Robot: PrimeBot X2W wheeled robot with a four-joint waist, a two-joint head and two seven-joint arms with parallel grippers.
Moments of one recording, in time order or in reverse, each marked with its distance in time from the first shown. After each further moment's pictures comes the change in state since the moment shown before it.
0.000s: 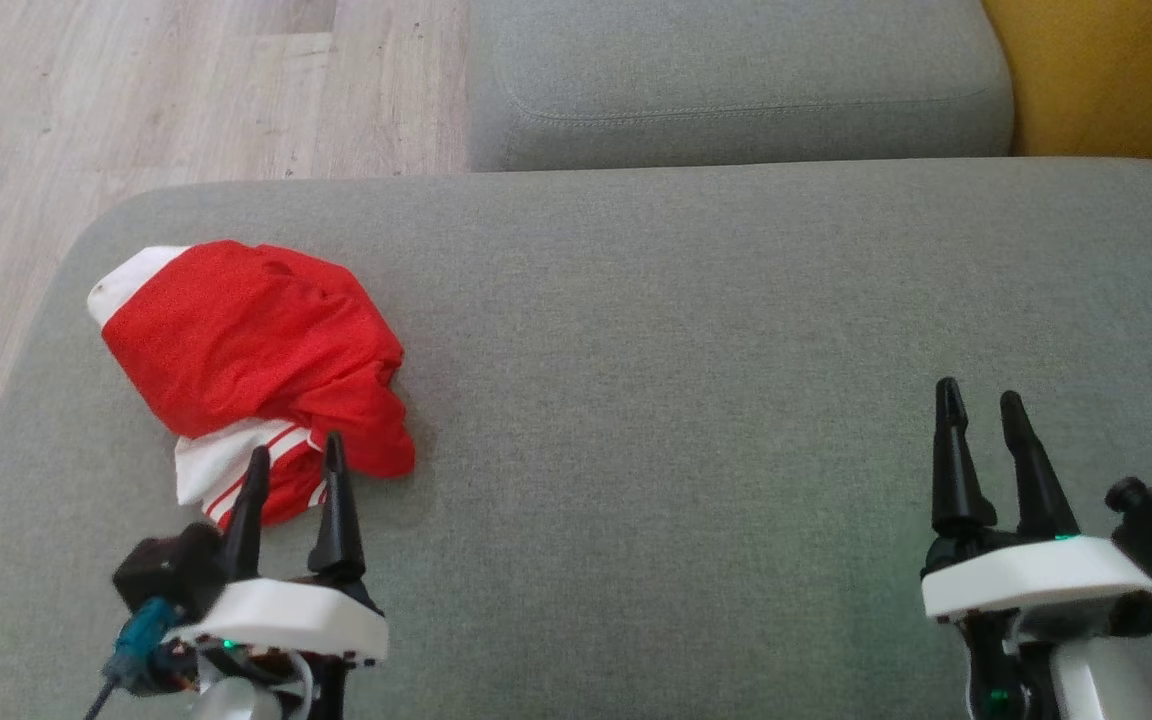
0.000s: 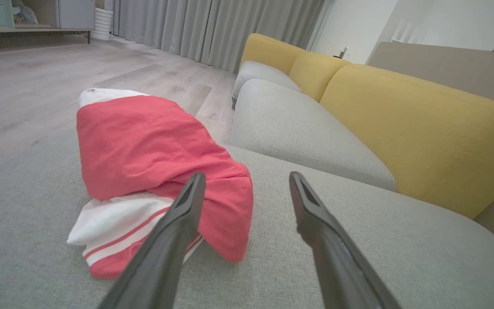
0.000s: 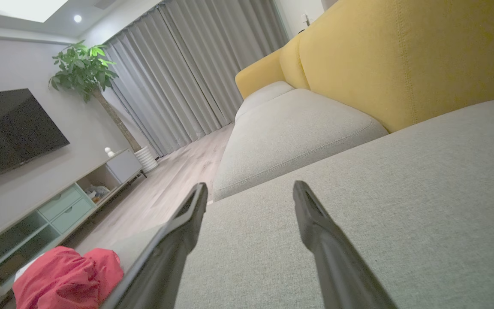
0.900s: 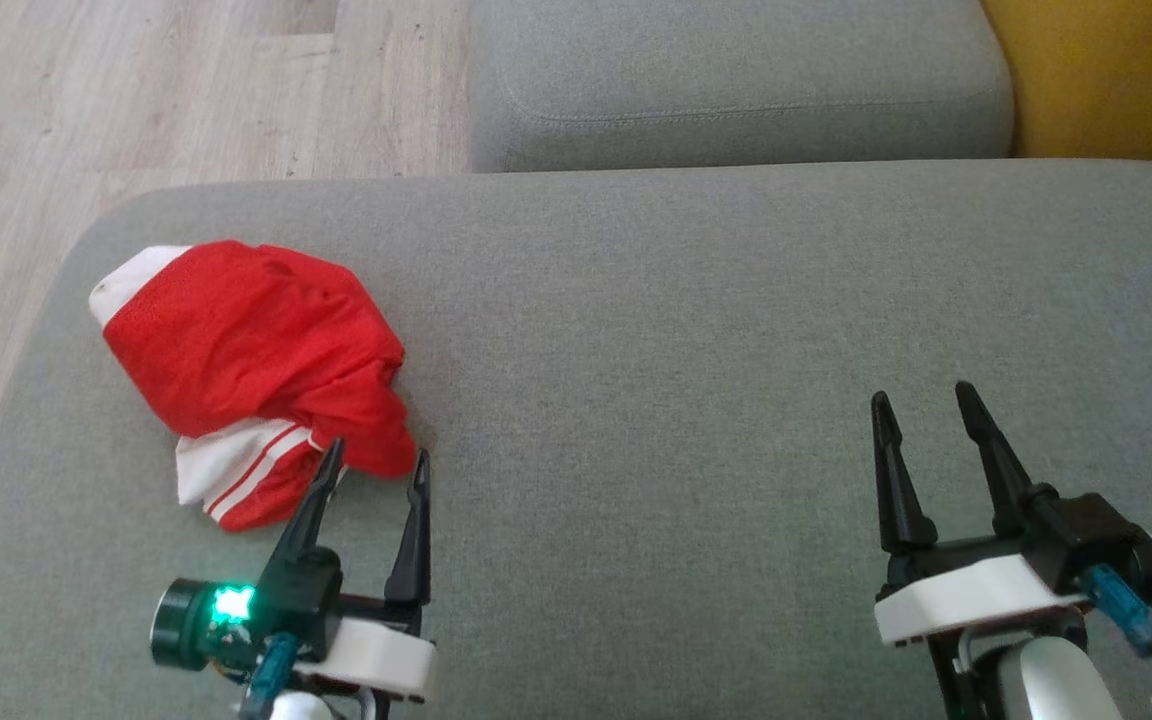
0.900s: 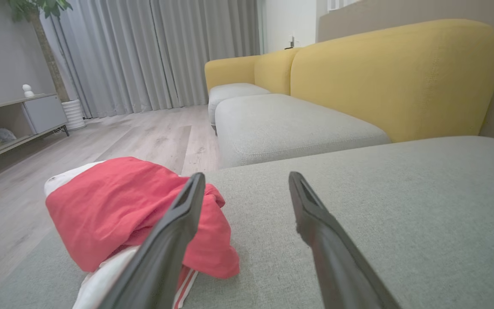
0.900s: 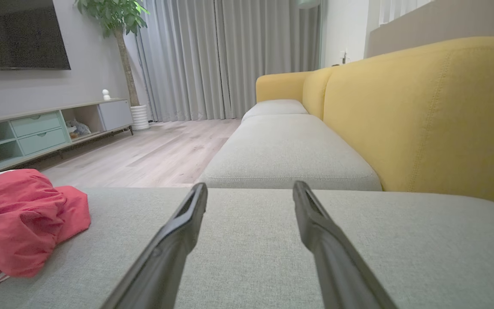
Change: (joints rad) left arm -0.063 0.111 -0.258 0.014 0.263 0.161 -0.087; right arm 0.007 -0.001 0.052 0.003 -0.415 0.003 -0.088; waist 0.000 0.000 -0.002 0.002
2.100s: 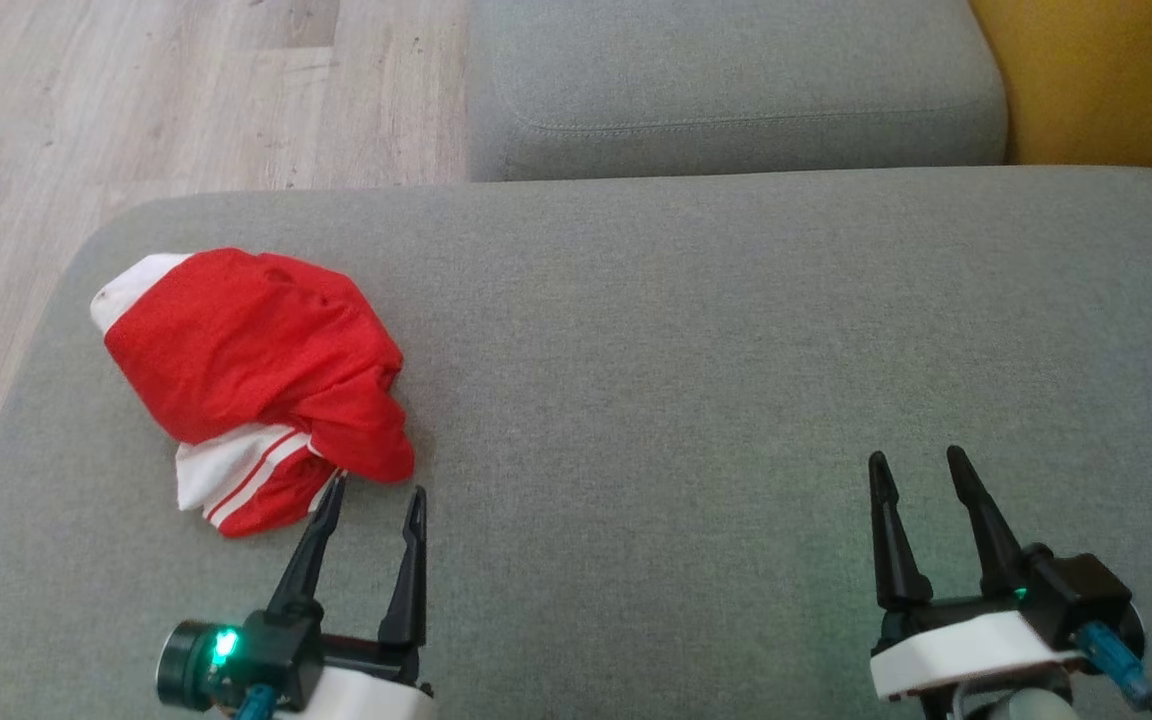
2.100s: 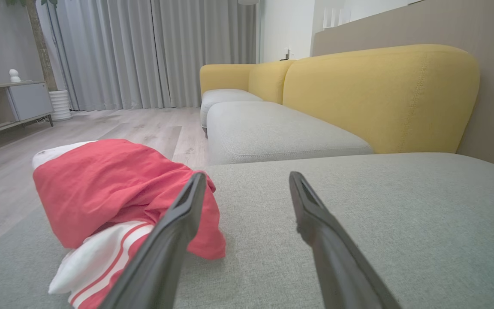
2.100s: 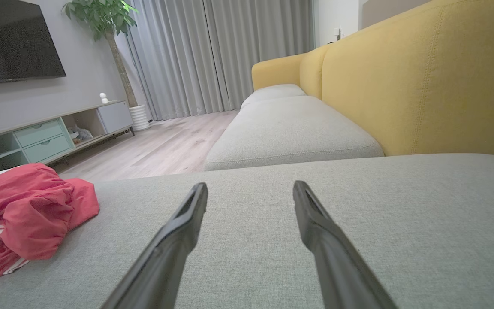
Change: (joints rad) left arm 0.122 -0.184 0.262 0.082 0.160 -0.275 -0.089; right arm 0.056 -0.002 0.010 0.096 0.079 0.006 -0.087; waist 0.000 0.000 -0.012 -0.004
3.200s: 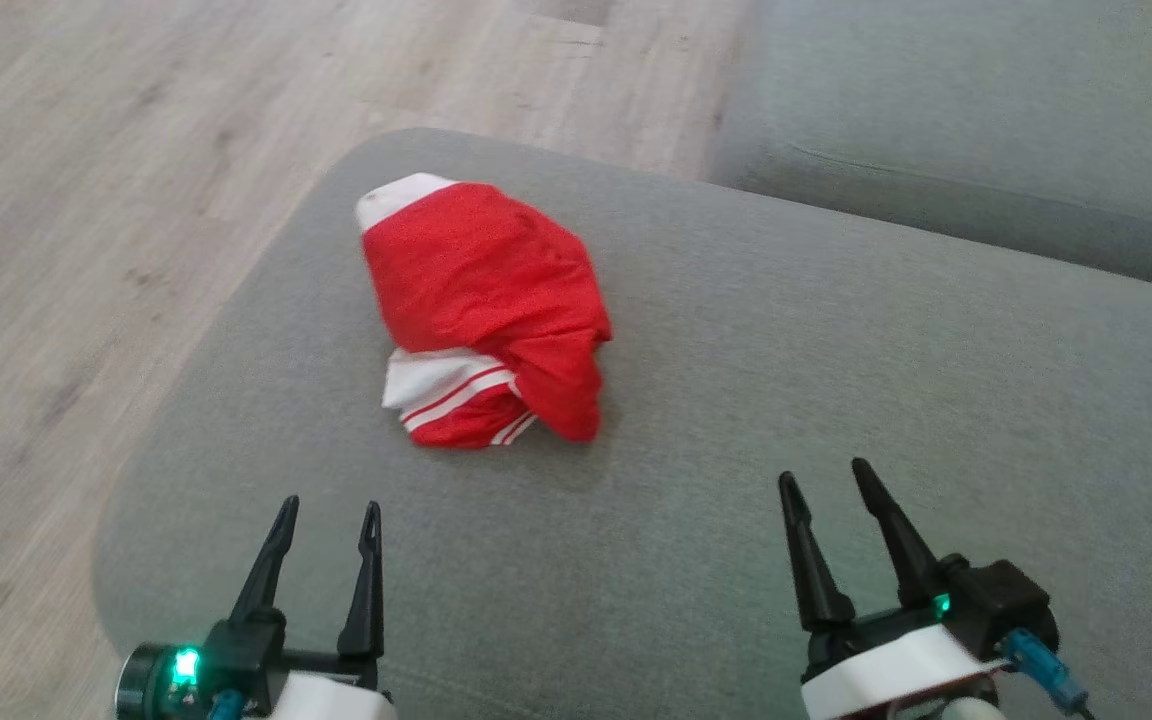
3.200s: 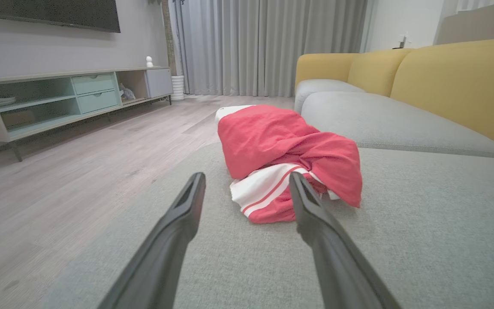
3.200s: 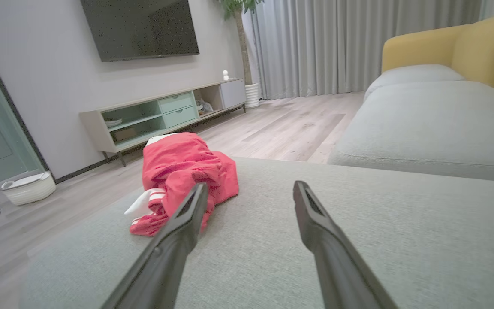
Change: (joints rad) left arm 0.012 -0.022 0.124 0.066 0.077 -0.044 0.000; right arm 0.001 -0.002 0.153 0.003 0.045 0.000 0.000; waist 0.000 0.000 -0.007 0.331
